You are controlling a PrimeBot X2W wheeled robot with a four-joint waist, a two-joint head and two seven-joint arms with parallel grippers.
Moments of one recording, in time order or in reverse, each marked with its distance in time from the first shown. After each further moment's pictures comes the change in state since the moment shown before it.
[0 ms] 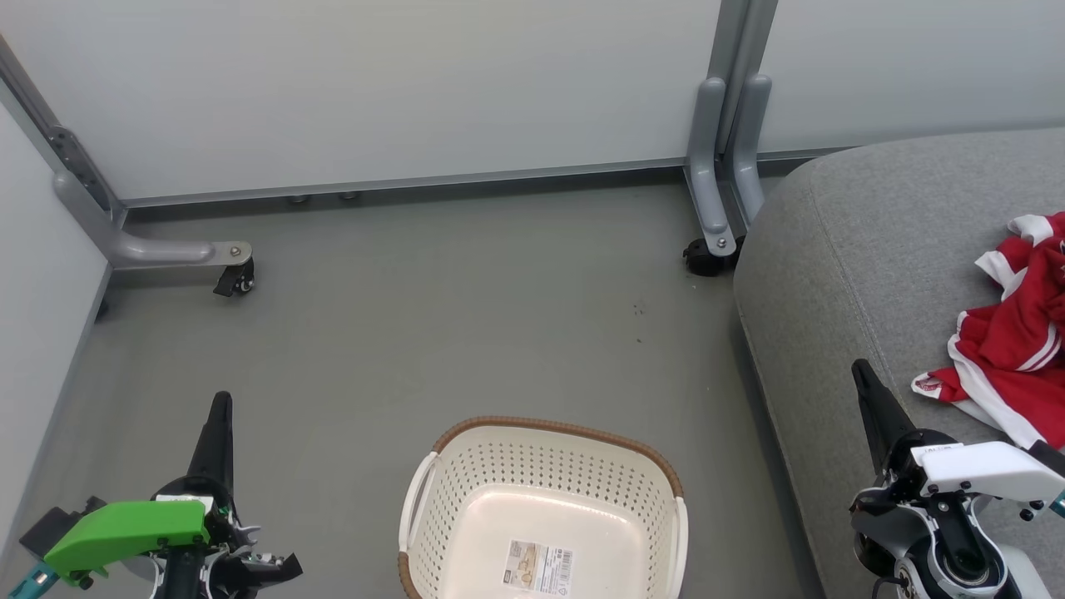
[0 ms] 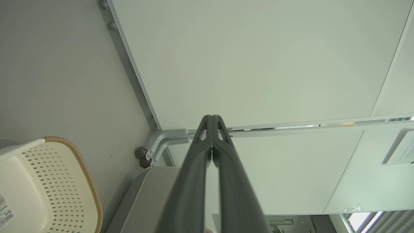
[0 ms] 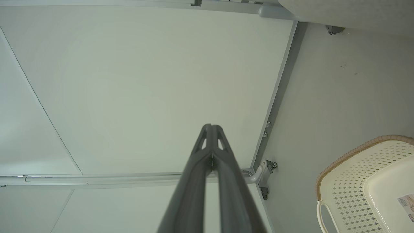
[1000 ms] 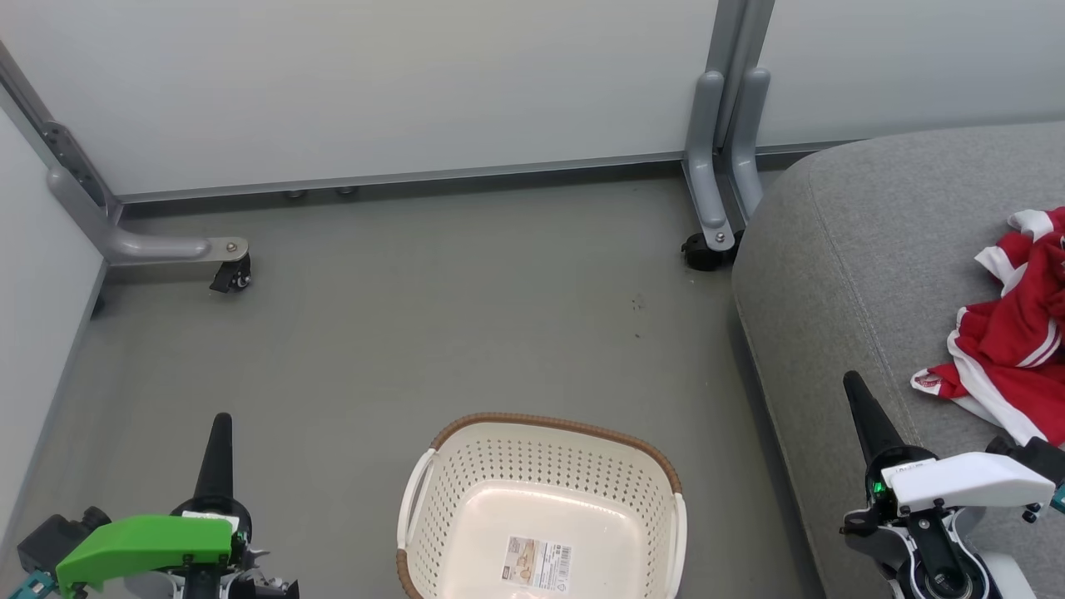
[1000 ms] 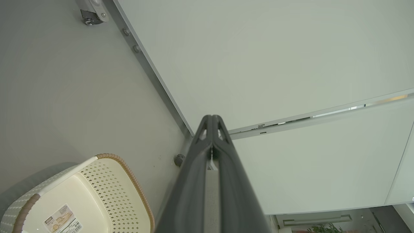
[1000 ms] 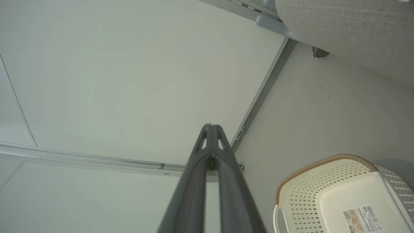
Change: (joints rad) left arm 0.037 0.002 -0.013 -0.005 0.235 0.003 -0.060; right arm 0.044 -0.002 0.035 -0.046 -0.233 0.000 -0.035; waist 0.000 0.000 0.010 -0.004
